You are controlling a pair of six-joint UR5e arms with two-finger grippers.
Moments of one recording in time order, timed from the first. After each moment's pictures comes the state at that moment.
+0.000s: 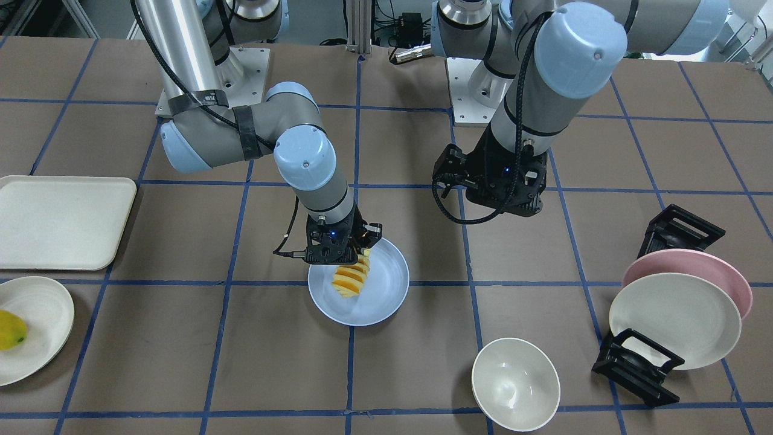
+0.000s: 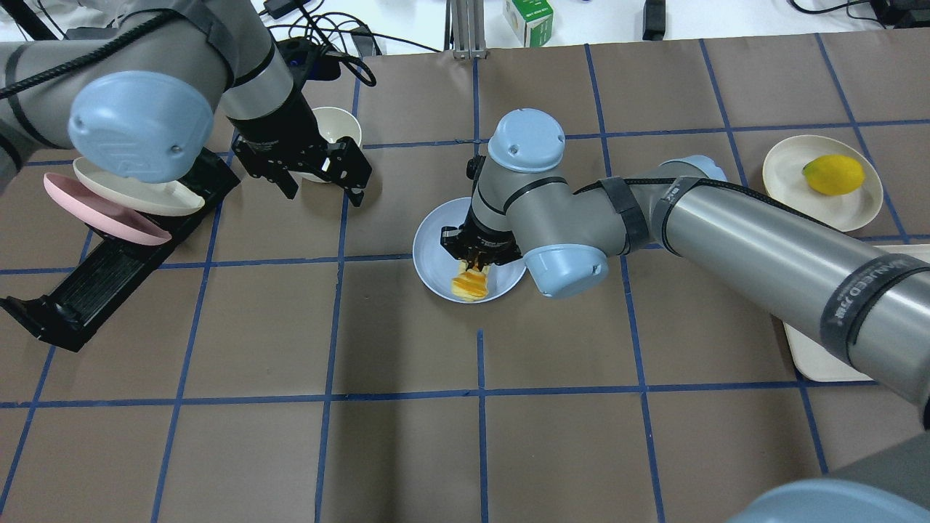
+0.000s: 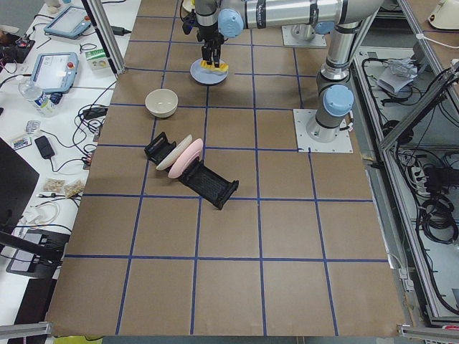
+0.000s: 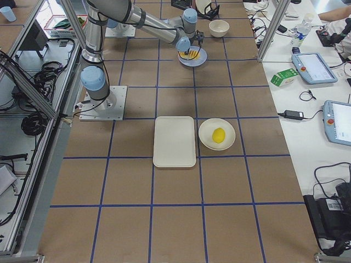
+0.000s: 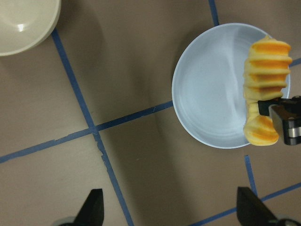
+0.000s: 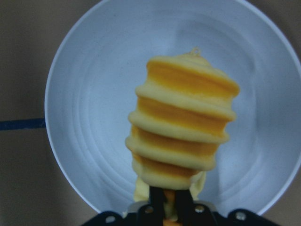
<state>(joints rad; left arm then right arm) -1.63 -1.69 -1.60 -1.47 1.48 0.17 1.90 -1.14 1.82 -2.31 -1.35 0.44</state>
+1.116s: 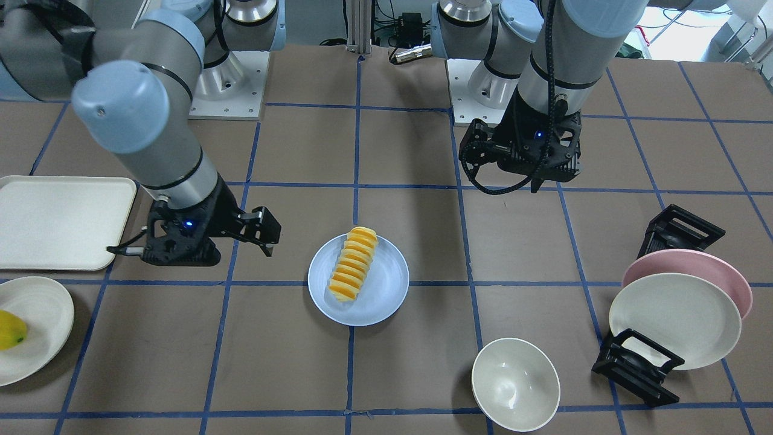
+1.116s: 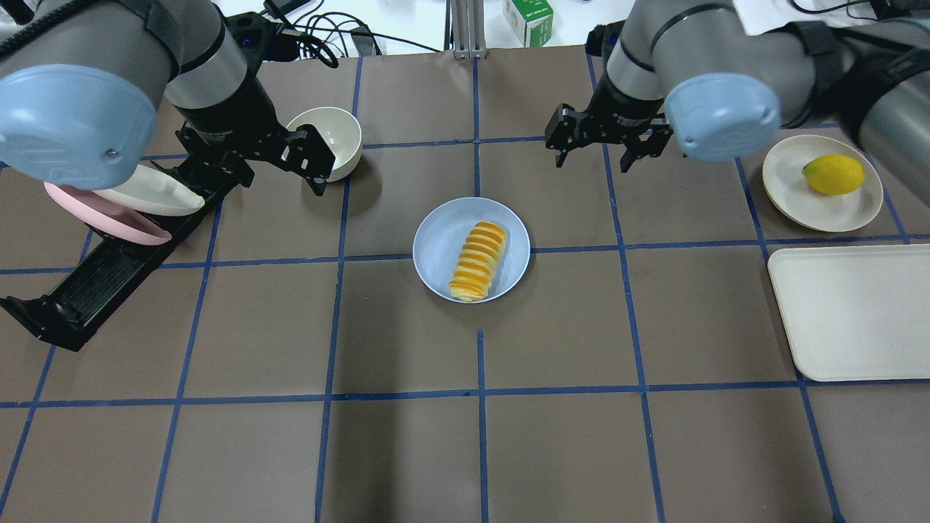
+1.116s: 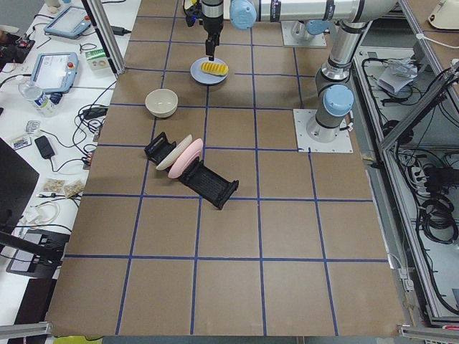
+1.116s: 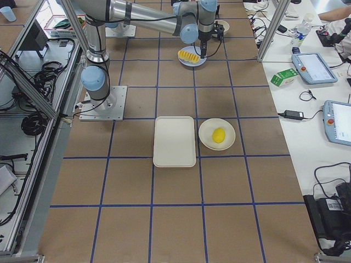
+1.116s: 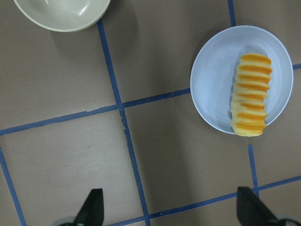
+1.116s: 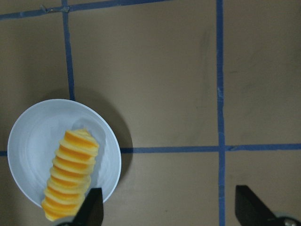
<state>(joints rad) -1.61 -1.62 -1.60 -1.48 1.59 0.16 1.62 -1.35 1.58 -1.86 -1.45 0.09</state>
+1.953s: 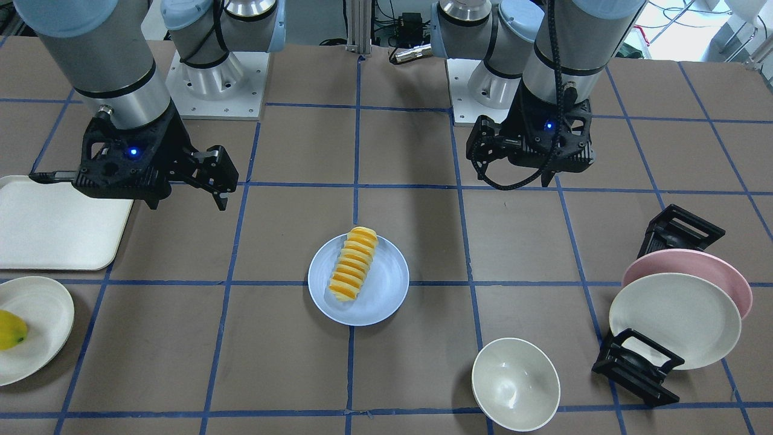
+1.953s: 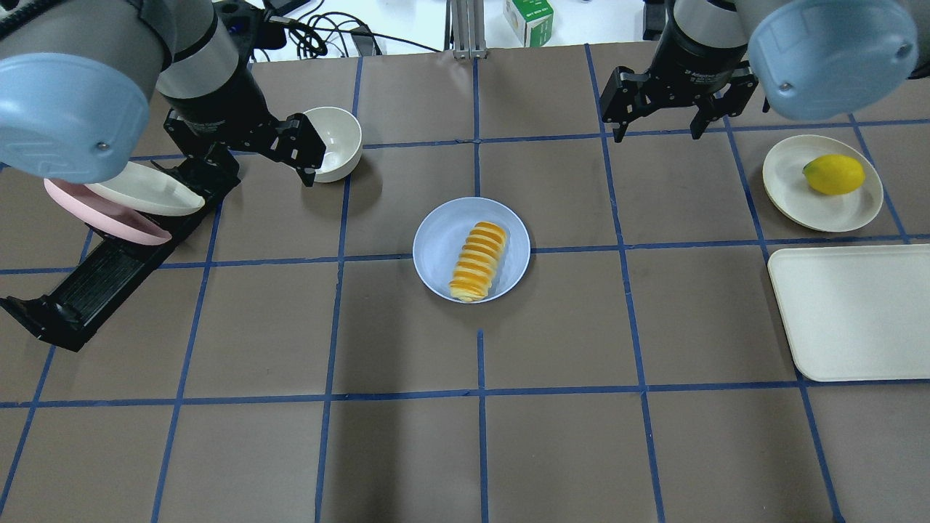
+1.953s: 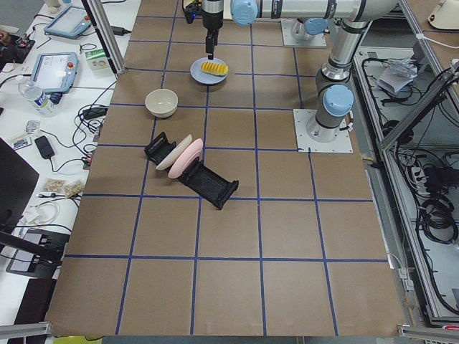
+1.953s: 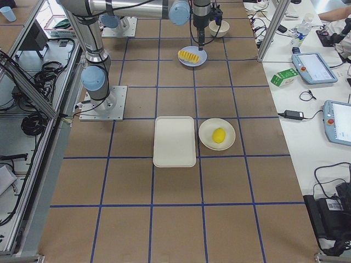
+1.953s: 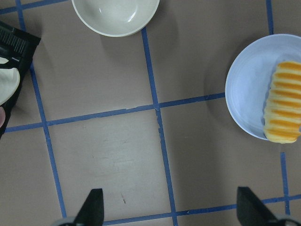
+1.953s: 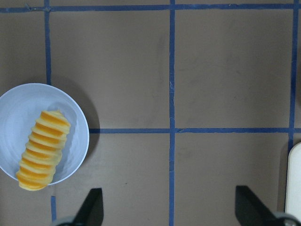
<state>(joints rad) -1.61 -1.62 -1.58 -1.48 1.60 0.09 1.59 -1.46 1.53 -1.72 -1.55 0.01</state>
